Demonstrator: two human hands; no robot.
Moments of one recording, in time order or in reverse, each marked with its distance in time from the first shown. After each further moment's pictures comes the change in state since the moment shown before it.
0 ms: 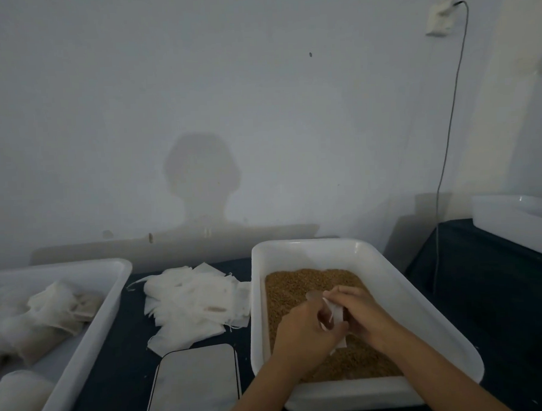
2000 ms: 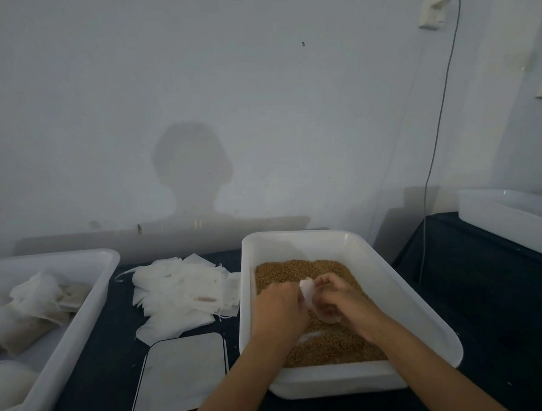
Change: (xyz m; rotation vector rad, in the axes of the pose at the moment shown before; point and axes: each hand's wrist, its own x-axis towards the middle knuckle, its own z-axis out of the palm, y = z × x) left_hand 0.008 0.003 -0.012 0.388 0.173 -0.056; right_hand -0.002 0.006 -0.005 -0.246 -0.017 -0.030
